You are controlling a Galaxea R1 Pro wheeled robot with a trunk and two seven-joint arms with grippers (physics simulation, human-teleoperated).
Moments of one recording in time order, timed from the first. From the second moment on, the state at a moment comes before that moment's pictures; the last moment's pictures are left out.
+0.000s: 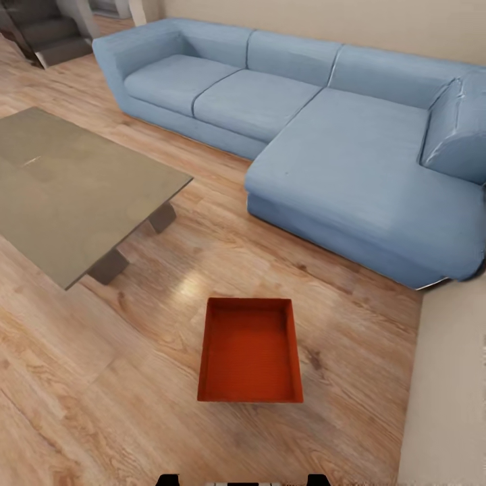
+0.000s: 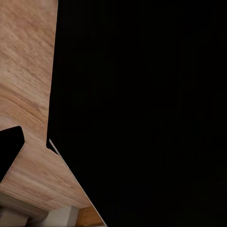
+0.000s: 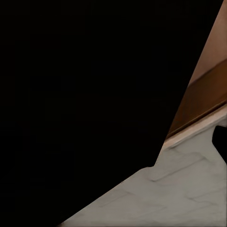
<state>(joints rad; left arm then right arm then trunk) -0.25 0.00 0.09 0.00 0.19 -0.05 0.02 -0.24 0.01 0.08 0.03 0.07 -0.11 -0.04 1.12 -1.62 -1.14</state>
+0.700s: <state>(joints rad) -0.25 -0.01 0.09 0.00 0.19 -0.05 0.02 -0.24 0.00 0.08 0.03 0.07 -0.11 -0.04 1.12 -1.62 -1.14</state>
